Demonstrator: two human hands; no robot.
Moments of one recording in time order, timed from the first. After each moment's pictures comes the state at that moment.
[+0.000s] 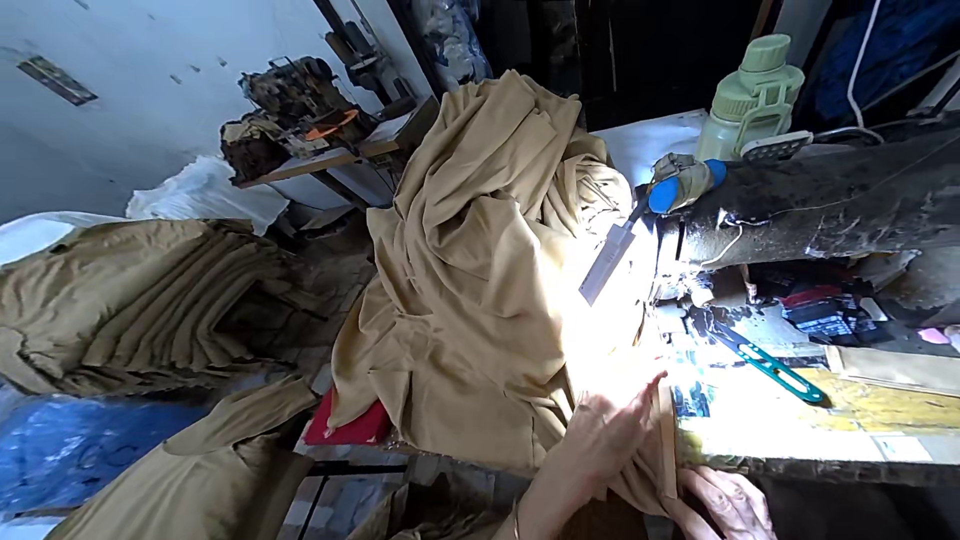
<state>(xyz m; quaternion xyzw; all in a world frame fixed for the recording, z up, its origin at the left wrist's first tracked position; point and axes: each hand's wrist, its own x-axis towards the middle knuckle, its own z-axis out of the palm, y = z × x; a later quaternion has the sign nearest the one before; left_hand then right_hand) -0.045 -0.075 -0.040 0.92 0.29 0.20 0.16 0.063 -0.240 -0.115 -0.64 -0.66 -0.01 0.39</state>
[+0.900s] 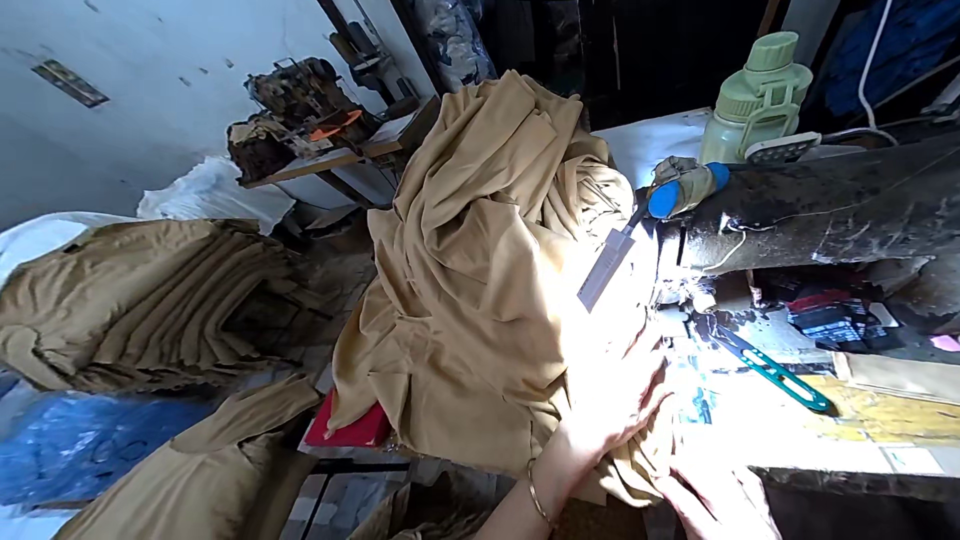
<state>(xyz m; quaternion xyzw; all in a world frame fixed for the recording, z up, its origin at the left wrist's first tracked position) -0.018 -0.027 -0.079 0.96 0.22 0.17 0.09 0.065 -0.223 -0.094 -0.66 -0.66 0.03 0.37</state>
